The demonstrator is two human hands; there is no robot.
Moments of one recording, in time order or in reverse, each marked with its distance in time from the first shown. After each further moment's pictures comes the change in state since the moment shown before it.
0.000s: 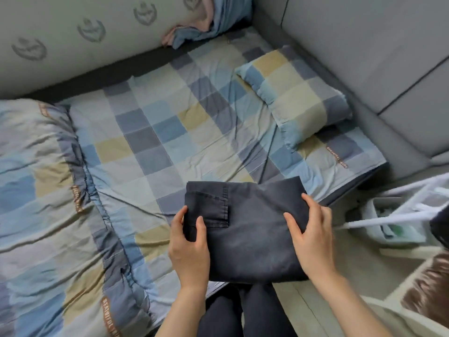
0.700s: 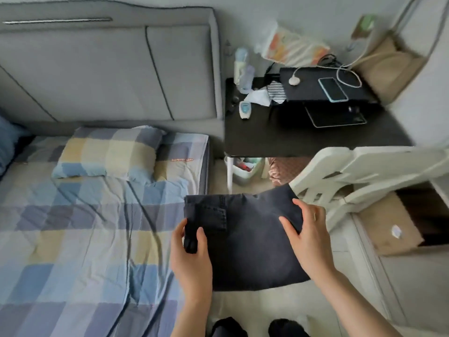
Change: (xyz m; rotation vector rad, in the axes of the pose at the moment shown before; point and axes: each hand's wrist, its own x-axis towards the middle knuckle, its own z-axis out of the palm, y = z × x) left_hand -0.213 0.103 0.025 -0.033 -0.845 0.369; right_hand -0.261 0.073 -0.198 -0.083 0.687 0.676
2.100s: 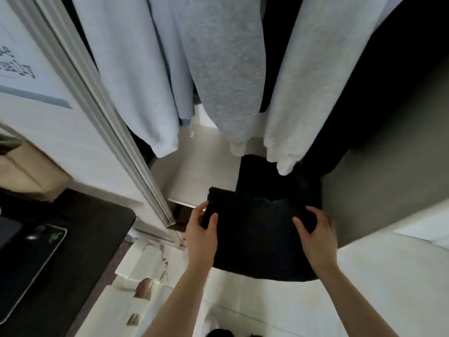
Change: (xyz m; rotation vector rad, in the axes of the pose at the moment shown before) left_hand -0.384 0.178 0.606 0.059 -1.598 0.298; right_hand 0.008 0.440 -0.375 -0.126 0.914 1.197
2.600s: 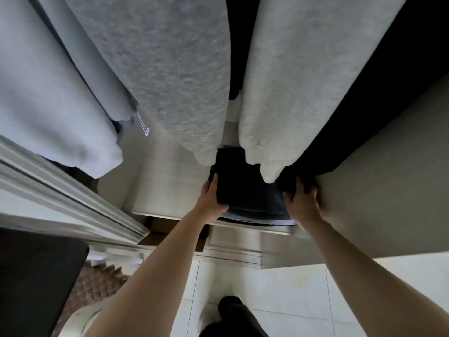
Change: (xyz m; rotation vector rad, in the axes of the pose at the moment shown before) left_hand 0.167 -0.032 0.134 0.658 -0.780 -0.031; right_hand 0.146 0.044 0.066 -0.382 -0.143 0.229
